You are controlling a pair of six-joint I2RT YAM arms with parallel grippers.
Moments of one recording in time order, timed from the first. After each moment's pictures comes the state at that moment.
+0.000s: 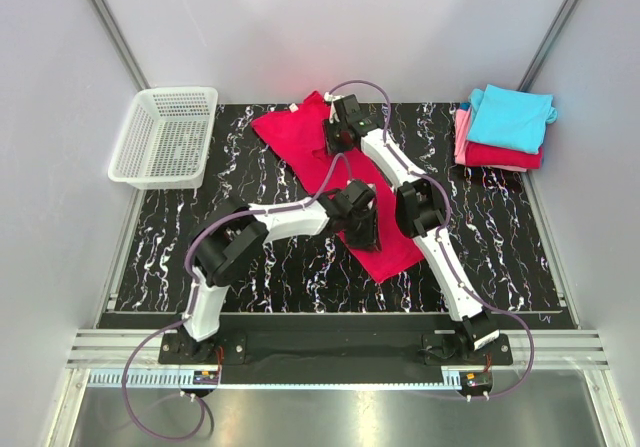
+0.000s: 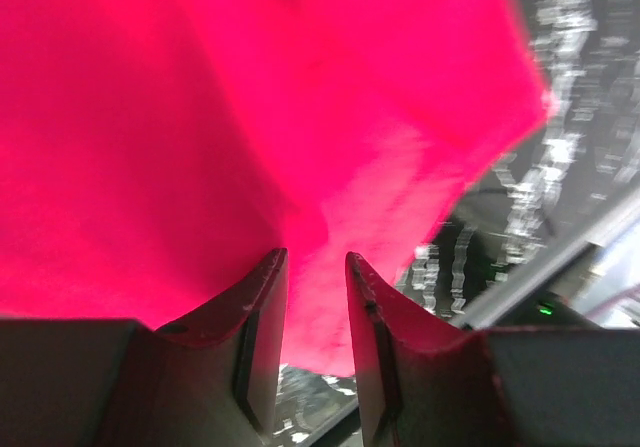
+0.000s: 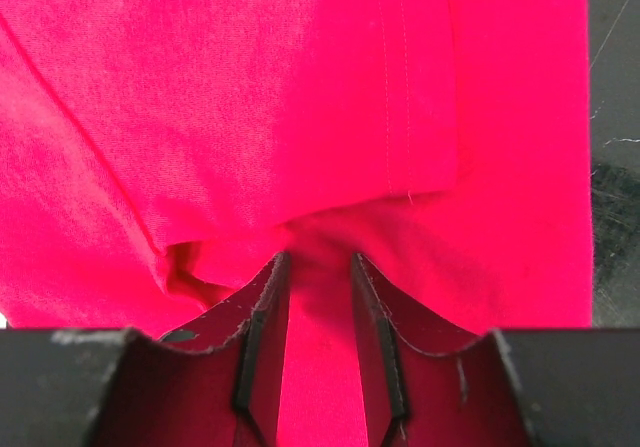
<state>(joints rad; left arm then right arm) -0.89 2.03 1.36 -0.28 0.25 -0.82 0.46 2.80 2.66 -0.67 -0.10 0.16</state>
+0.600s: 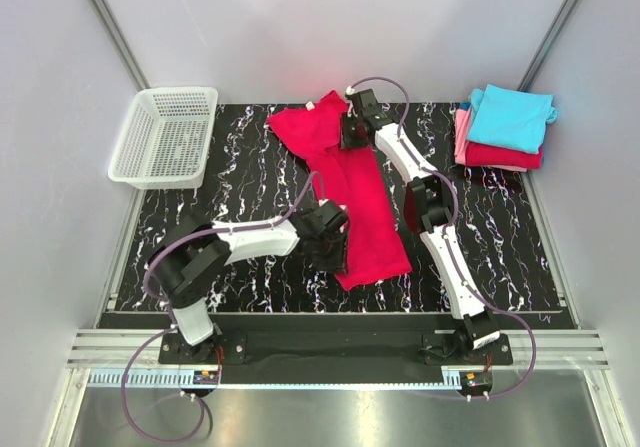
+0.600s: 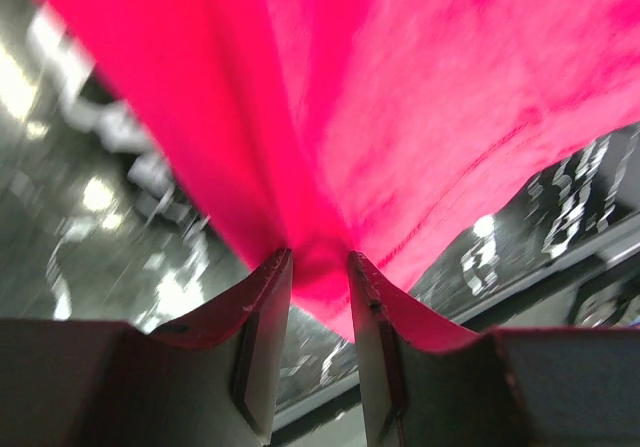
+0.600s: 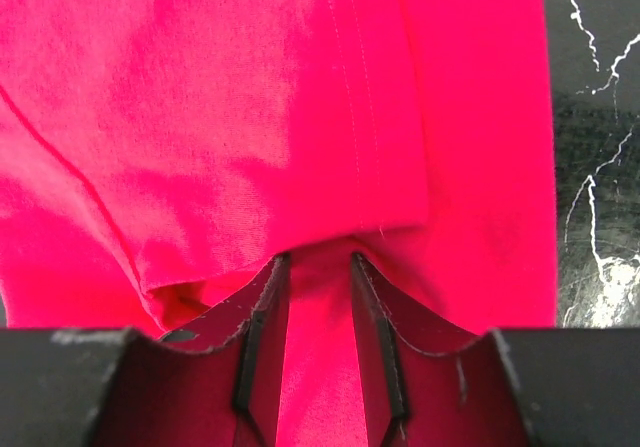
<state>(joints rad) -0.91 1.77 1.03 -0.36 0.16 -0.78 0.38 2.80 2.67 -0.70 -0.11 0.27</state>
